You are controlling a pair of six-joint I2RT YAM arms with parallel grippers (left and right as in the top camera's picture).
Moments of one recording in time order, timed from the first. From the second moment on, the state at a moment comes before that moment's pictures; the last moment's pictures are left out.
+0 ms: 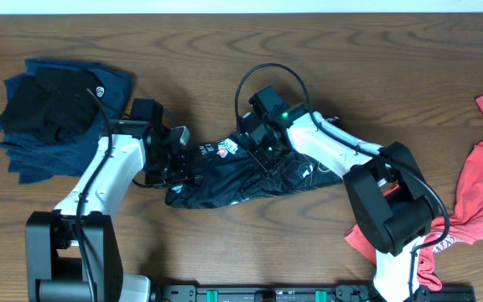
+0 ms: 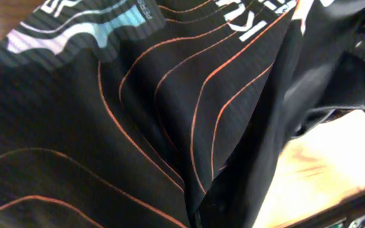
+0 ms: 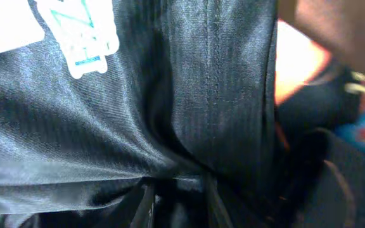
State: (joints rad) left arm -0.08 1.61 1.00 -0.95 0.40 -0.09; right arm 0.58 2.05 1.37 -0.68 -0.21 -0.14
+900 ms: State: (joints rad) left arm -0.07 1.61 1.00 -0.94 0.37 -0.10; right arm 0.37 1.88 1.46 -0.87 -0.03 -0.02
